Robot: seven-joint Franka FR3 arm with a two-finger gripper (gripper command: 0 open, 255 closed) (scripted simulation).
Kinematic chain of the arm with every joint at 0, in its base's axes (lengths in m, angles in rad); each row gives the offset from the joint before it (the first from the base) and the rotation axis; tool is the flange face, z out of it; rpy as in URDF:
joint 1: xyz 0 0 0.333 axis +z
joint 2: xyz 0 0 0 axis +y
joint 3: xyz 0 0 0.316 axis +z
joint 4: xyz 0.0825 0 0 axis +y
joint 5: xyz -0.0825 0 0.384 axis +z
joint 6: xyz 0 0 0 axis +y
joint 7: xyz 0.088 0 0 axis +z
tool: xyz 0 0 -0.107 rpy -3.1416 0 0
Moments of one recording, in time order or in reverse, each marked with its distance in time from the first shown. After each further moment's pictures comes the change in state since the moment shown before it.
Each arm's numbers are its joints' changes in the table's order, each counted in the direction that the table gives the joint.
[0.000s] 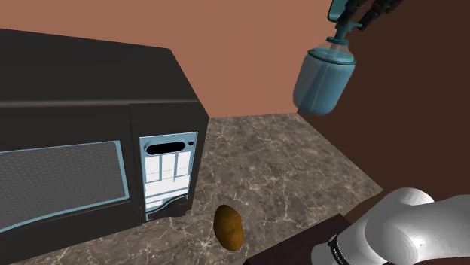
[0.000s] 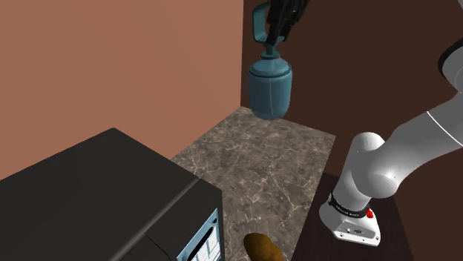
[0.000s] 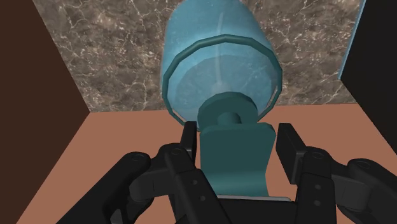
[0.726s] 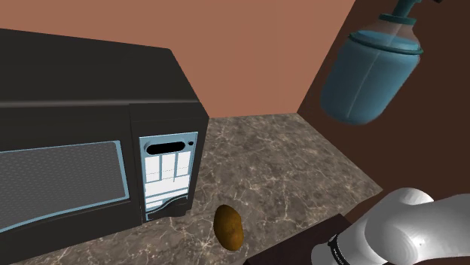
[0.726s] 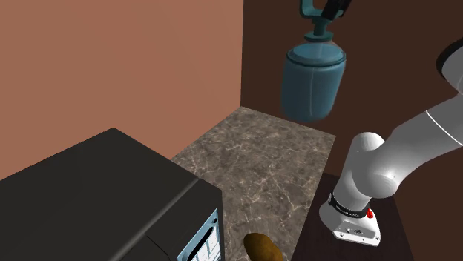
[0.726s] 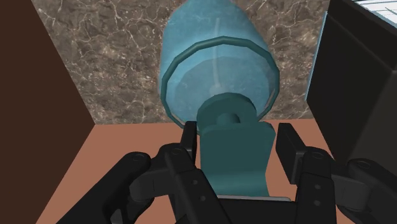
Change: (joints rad) arm -0.003 0.015 0.164 -0.323 0.044 0.308 -0.174
